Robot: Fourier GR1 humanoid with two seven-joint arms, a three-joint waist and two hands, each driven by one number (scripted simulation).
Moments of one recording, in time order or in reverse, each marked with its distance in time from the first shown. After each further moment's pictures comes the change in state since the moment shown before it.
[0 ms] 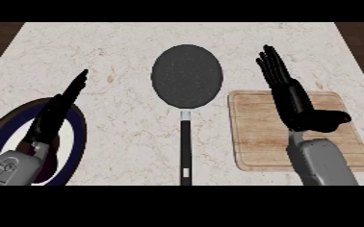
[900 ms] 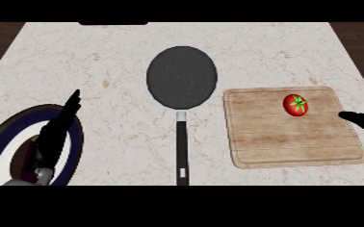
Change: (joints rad) left arm 0.185 -0.077 0.036 -0.092 0.003 0.143 0.037; right arm 0.183 -0.418 -0.312 0.121 0.135 -0.273 0.521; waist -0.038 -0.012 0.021
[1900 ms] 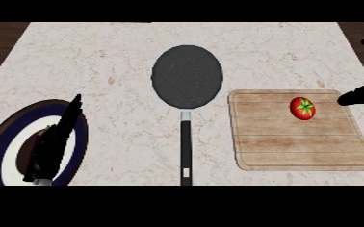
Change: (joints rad) left arm 0.075 -0.030 0.019 -0.119 -0.064 -0.017 0.036; right arm -0.357 -0.181 0.181 -0.052 -0.086 0.528 0.559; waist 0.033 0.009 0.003
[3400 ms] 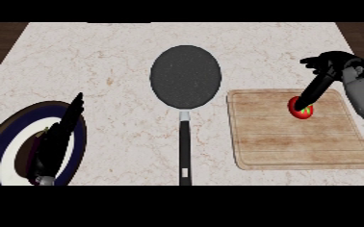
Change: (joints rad) left arm 0.000 -0.076 0.065 0.002 -0.073 -0.061 0.023; right arm -0.239 0.178 0.246 0.341 0.071 0.215 0.116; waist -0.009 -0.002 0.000
